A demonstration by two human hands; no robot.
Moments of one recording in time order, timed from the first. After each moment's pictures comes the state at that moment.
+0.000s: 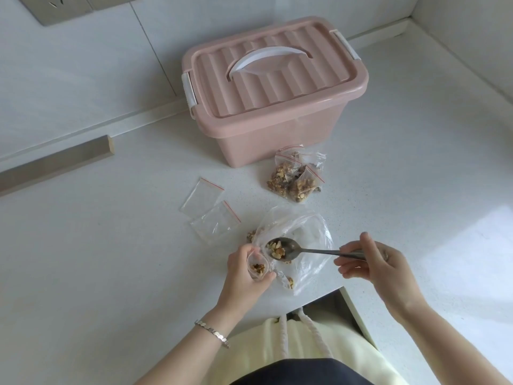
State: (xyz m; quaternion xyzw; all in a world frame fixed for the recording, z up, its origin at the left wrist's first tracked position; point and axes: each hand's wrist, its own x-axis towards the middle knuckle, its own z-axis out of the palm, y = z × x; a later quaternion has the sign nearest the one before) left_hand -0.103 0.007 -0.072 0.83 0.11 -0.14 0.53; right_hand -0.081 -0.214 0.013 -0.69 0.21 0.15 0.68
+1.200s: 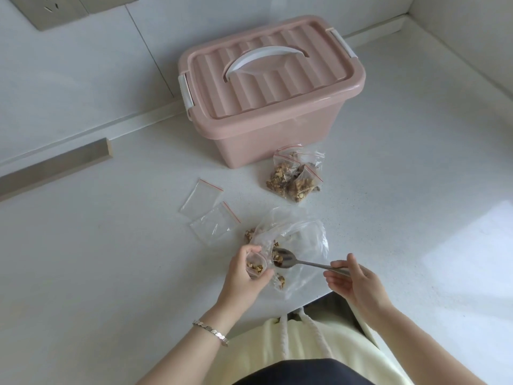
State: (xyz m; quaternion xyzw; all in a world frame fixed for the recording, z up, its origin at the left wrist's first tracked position) left_hand -0.100 0.010 -0.081 0.82 0.13 -0.17 0.53; right_hand -0.097 -0.212 -0.060 -0.54 0.38 0.21 0.72
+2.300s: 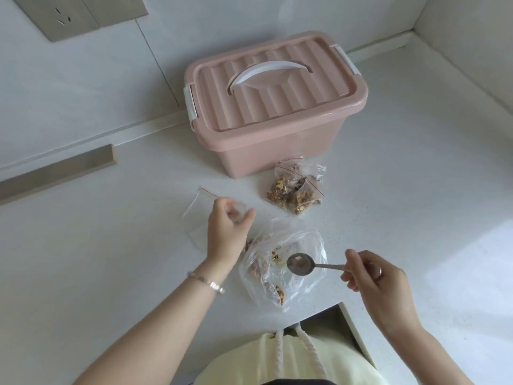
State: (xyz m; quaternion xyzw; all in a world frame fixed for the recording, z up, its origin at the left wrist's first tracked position) left_hand -0.005 0.014 -0.035 0.84 0.19 0.03 0.51; right_hand -0.081 -0.212 0.014 -0.84 0.14 0.05 0.53
